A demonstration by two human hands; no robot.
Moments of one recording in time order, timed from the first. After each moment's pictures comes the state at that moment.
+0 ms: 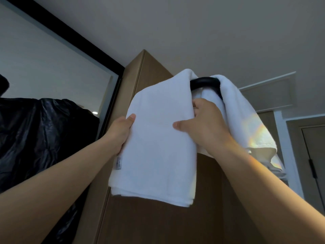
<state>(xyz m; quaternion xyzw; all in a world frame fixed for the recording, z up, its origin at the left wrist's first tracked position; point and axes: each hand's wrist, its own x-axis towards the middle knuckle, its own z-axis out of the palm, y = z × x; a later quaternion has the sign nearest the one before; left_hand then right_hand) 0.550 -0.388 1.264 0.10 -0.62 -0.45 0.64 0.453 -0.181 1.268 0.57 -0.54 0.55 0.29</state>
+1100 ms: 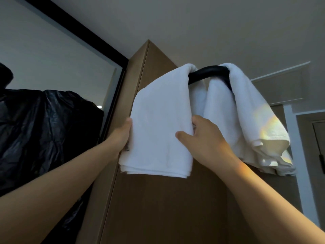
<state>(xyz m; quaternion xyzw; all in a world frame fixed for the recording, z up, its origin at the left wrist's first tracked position) 0.541 -0.423 1.234 0.20 -0.65 -0.44 0.59 0.433 -0.199 1.230 0.58 -0.59 0.48 0.29</state>
